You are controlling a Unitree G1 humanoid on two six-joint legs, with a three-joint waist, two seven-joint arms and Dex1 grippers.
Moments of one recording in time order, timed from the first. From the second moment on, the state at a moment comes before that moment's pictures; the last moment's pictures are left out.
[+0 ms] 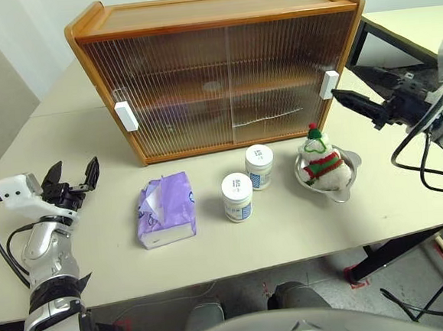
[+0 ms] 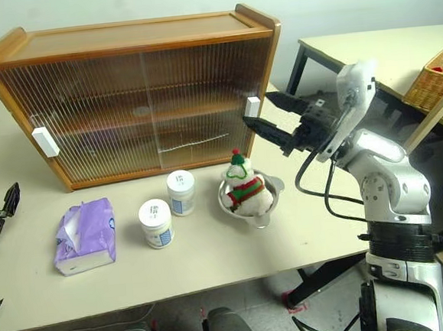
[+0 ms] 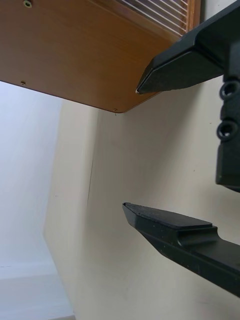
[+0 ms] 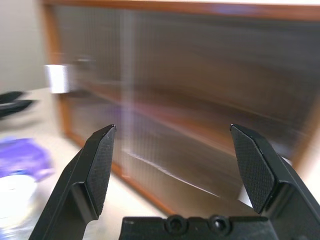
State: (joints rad) left arm -0.26 0.56 0.50 0.78 -0.42 -0.39 -0.59; right arm -0.46 -0.68 -0.26 -0.02 0.68 0.43 0.96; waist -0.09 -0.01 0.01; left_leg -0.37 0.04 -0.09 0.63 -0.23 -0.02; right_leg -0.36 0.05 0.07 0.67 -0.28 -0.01
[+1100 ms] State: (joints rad) left arm -0.11 0.56 0.48 0.06 -0.55 0.10 -0.57; right arm -0.37 -0.64 -0.11 -0.16 0.77 0.57 1.12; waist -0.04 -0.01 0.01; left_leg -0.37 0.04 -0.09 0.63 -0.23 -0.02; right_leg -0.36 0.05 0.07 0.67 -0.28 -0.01
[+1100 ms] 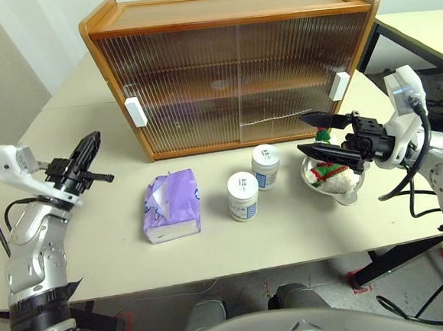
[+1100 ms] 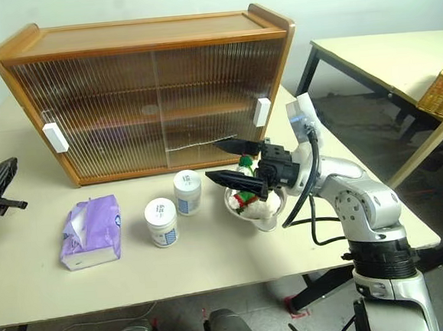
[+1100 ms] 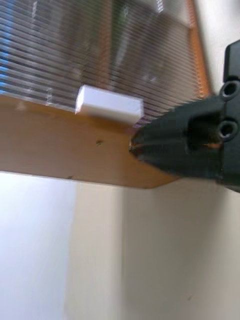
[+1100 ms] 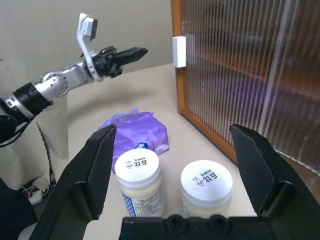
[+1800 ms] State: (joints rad) left arm -0.37 0.52 0.30 0.27 -0.42 0.06 -0.62; right arm -0.35 -0.63 -0.11 -0.22 0.77 0.57 1.09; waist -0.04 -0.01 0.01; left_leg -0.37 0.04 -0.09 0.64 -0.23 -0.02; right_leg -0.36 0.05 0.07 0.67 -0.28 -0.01
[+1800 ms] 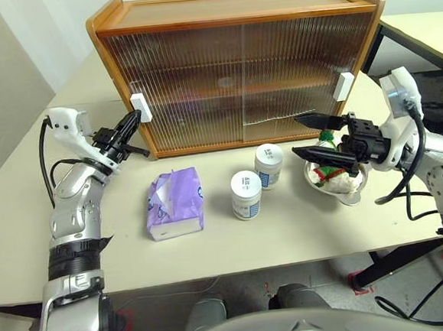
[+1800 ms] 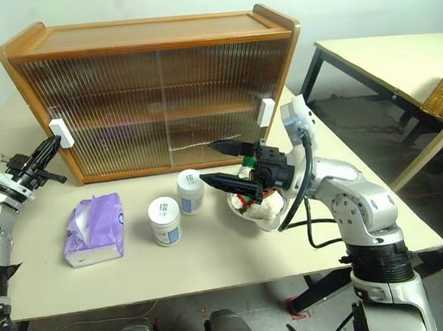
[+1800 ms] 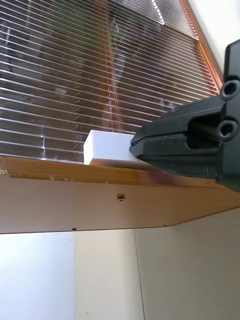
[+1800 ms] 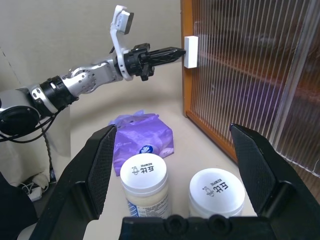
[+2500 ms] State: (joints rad) left arm -0.24 0.52 0.37 0.09 -0.46 0.12 -0.58; right arm -0.35 -0.63 -0.10 -0.20 0.77 0.56 1.08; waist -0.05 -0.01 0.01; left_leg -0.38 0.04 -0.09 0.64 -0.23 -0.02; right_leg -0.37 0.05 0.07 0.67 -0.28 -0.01
